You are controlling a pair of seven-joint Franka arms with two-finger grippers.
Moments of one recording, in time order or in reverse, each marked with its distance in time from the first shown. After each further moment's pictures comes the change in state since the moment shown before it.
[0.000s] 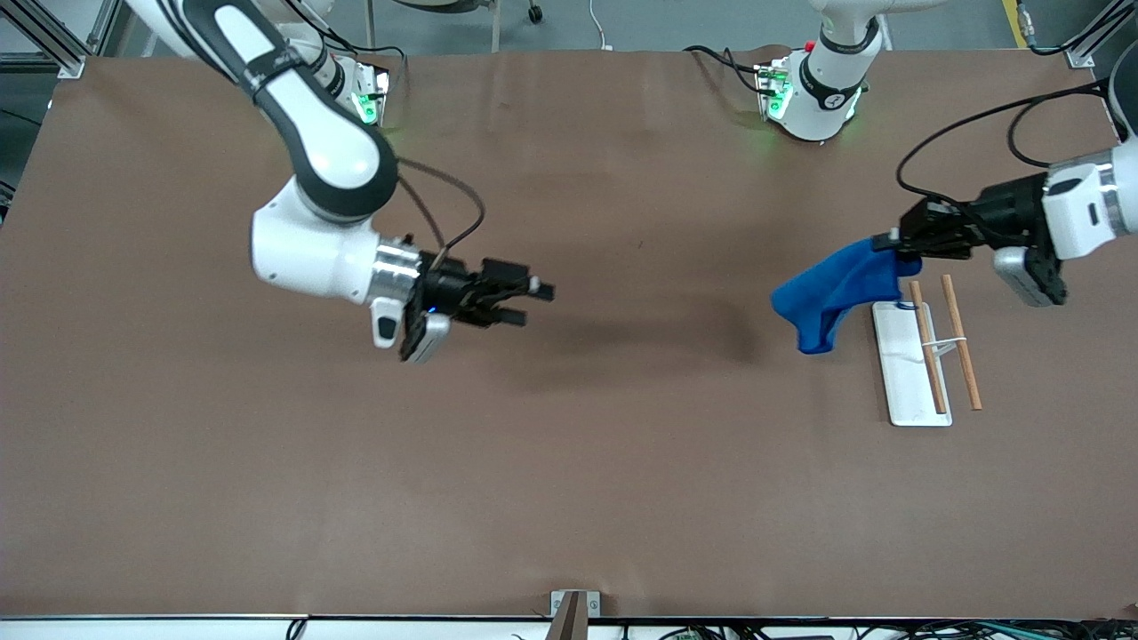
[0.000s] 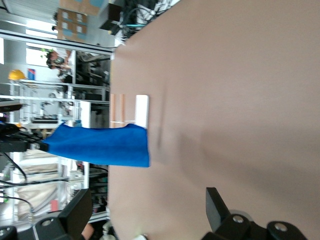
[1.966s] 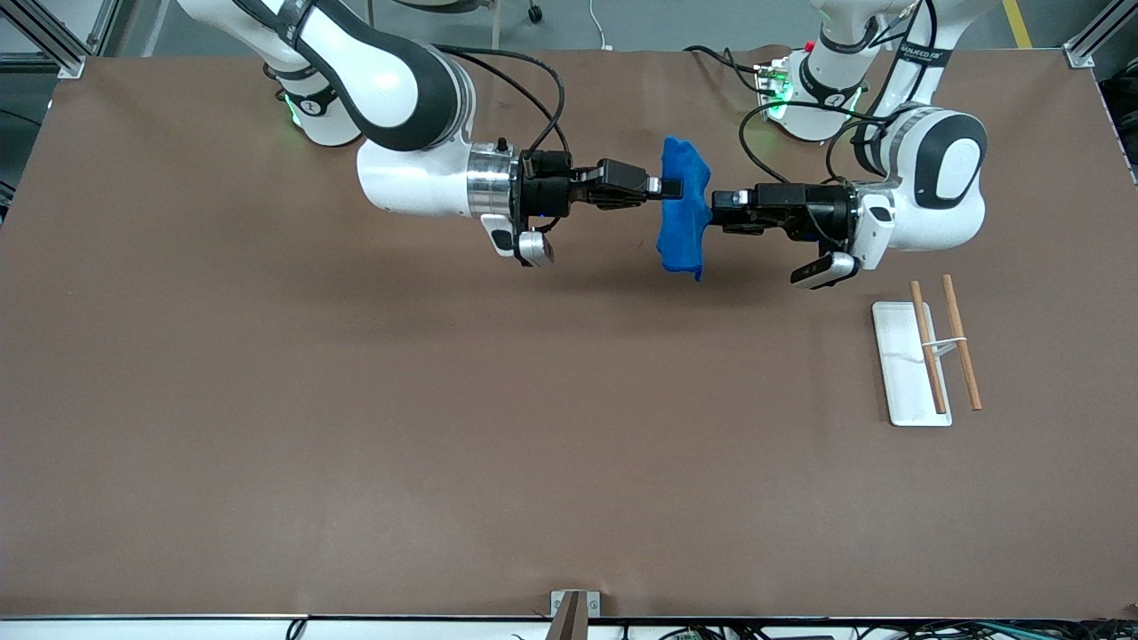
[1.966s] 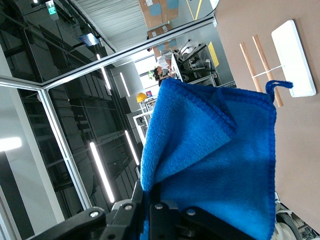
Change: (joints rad) left arm -0.051 -0.002 -0.227 -0.493 -1.152 0.007 0.188; right arm 0.145 0.002 0.224 0.128 0.816 0.112 0.021
